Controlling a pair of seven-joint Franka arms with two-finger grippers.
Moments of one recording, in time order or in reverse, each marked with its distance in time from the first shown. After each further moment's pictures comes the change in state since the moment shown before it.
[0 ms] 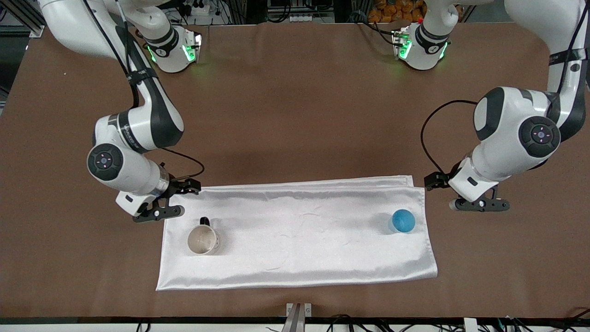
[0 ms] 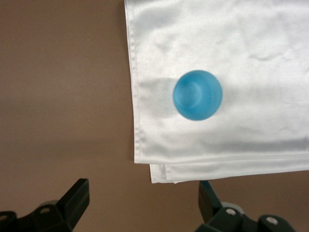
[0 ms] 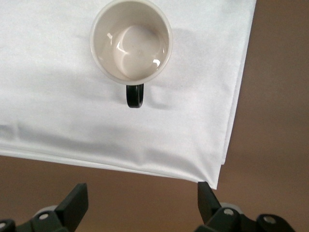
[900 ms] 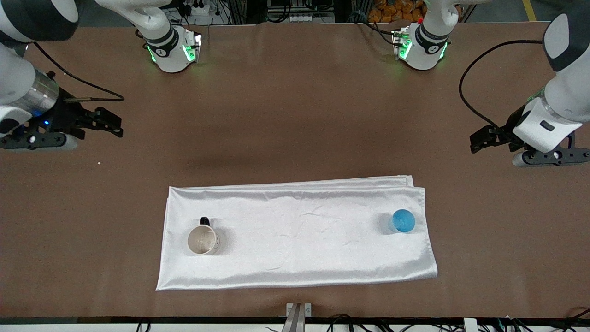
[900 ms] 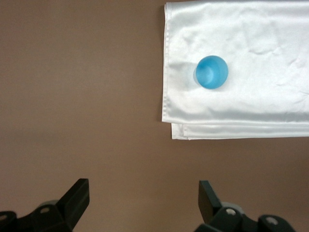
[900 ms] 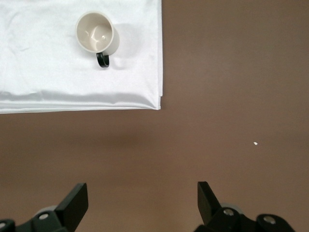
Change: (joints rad) left arm 0.058 -0.249 0.012 0.056 0.000 -0.309 0.005; right arm -0.136 -0.435 -0.005 0.002 0.020 -0.442 0.008
